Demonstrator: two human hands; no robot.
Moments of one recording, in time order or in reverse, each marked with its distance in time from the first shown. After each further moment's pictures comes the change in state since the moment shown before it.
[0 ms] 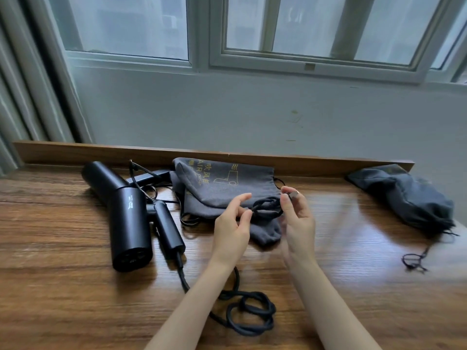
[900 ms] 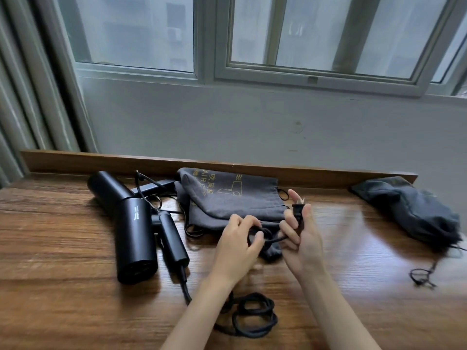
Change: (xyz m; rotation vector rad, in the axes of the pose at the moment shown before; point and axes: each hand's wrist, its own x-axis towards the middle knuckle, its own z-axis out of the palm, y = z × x) left_hand 0.001 -0.003 -0.005 0.323 -0.128 0.138; right_hand 0.010 -0.005 -0.001 0.414 -0.181 0.280
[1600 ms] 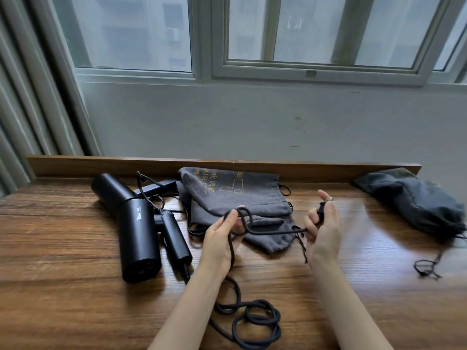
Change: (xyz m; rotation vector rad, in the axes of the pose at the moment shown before) left_hand 0.009 -0.003 -0.011 -1.278 0.136 -0.608; right_hand 0.008 -0.012 -0.027 -0.284 0.319 -0.299
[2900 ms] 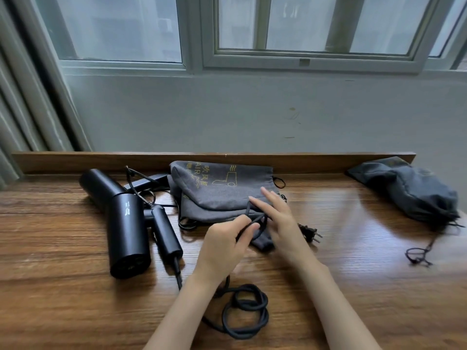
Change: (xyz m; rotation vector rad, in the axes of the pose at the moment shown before) left_hand -0.013 -0.008 -0.008 1.305 -0.227 0.979; right_hand -0.009 0.017 0.001 -1.081 -0.689 -0.412
